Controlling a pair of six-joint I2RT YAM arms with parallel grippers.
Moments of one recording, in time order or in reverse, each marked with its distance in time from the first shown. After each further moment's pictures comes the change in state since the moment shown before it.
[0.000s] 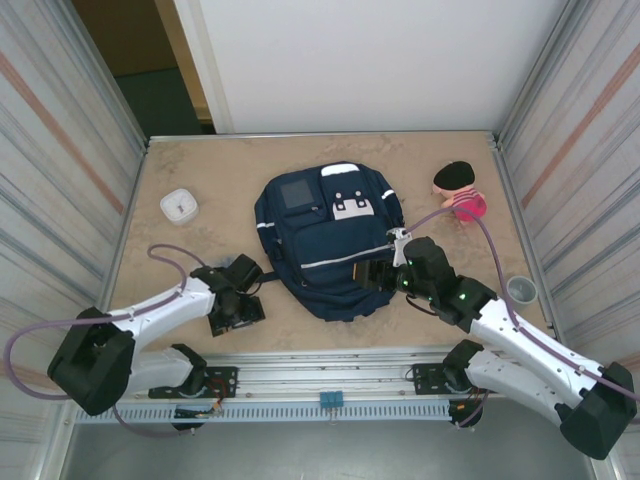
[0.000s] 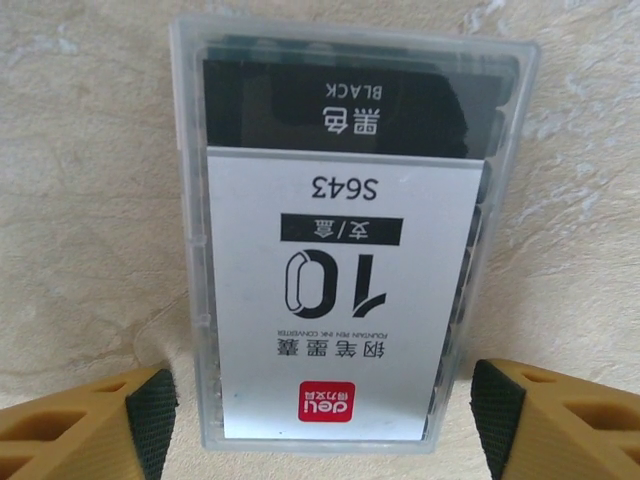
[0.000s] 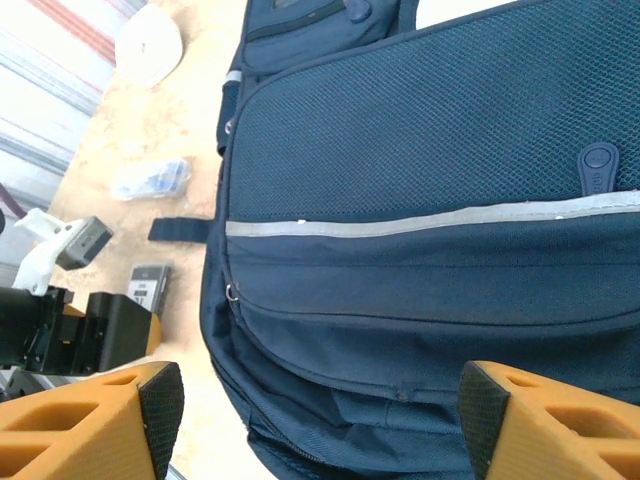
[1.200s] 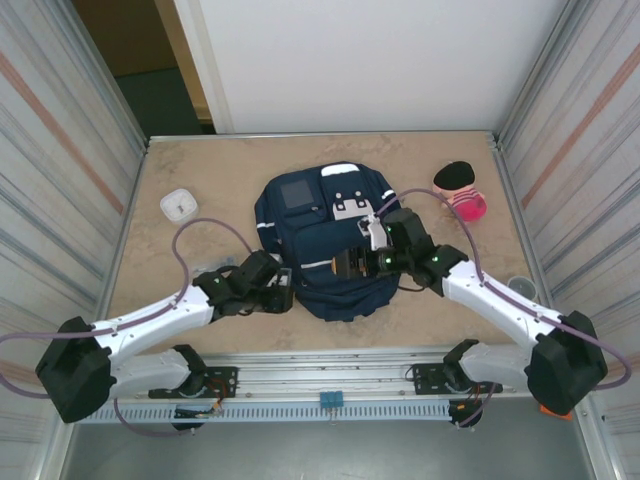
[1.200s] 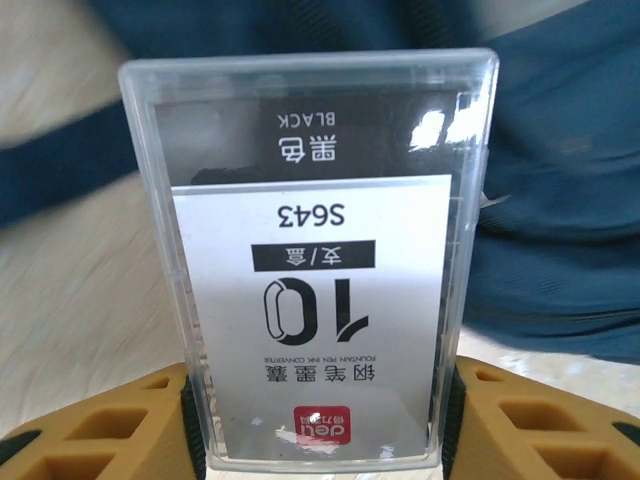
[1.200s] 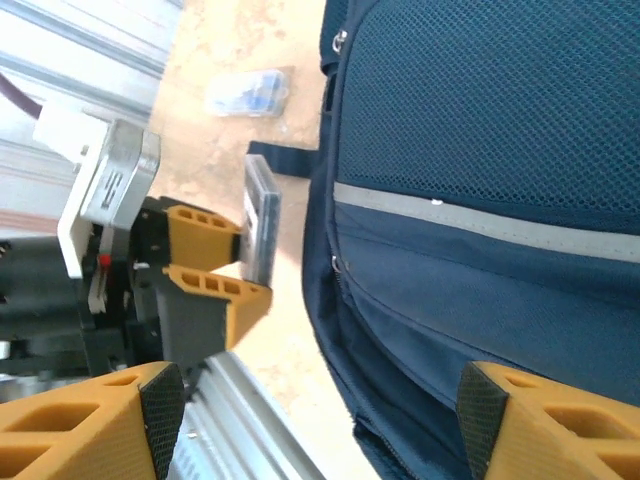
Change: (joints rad) left arm -0.212 -0.092 0.065 0.332 -0.010 0.348; right arm -0.118 0.359 0.191 0.022 -0.460 -0.052
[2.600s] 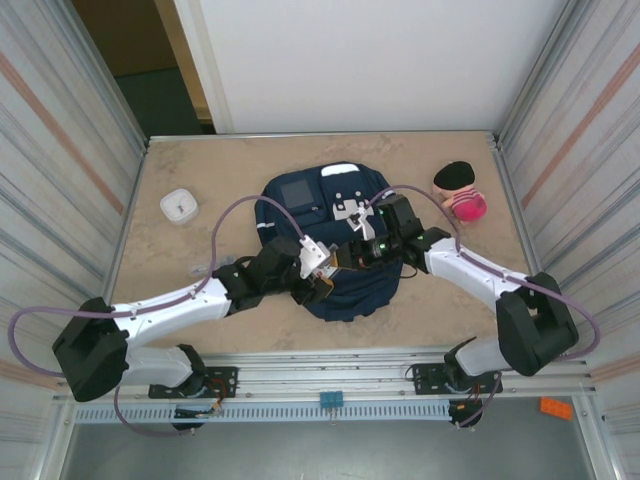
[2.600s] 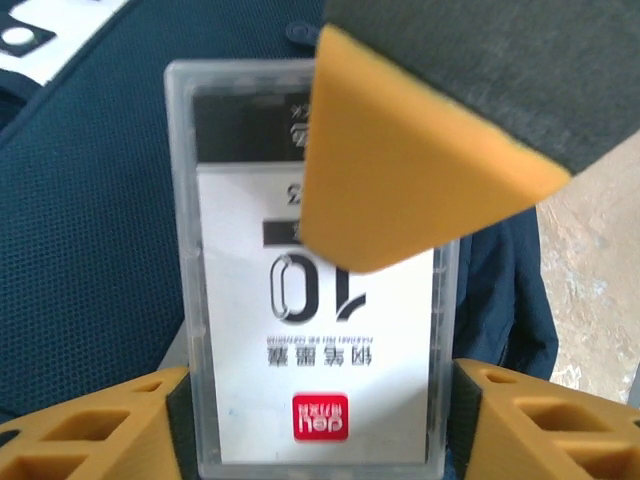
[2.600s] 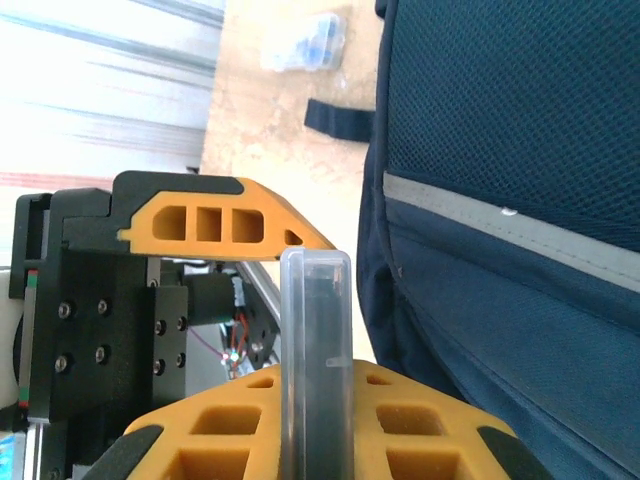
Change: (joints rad) left arm -0.082 0.132 0.109 0.348 0.082 0.603; right arm -0.084 0.196 0.056 0.063 -0.269 0.014
